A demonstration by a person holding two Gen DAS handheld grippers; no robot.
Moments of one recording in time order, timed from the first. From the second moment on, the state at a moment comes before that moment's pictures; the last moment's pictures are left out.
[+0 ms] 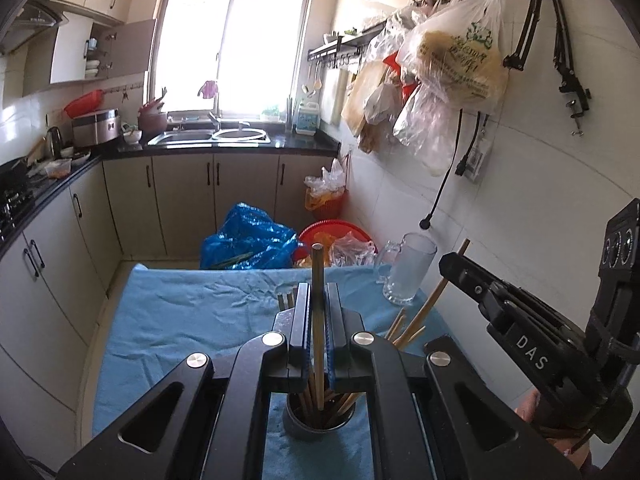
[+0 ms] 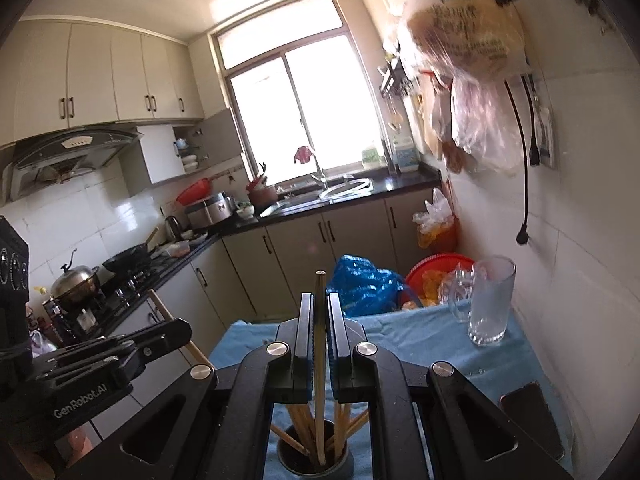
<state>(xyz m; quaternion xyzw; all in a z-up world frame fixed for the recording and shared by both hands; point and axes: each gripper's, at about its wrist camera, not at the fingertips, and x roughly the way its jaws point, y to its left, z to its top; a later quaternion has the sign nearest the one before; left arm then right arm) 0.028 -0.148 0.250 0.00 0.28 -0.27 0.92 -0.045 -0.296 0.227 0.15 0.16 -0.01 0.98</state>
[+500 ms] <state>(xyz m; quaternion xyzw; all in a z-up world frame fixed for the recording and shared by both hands) 0.026 -0.146 0.186 0.03 0.32 -0.24 0.92 -0.025 -0.293 0.161 0.15 0.24 0.00 0.96</state>
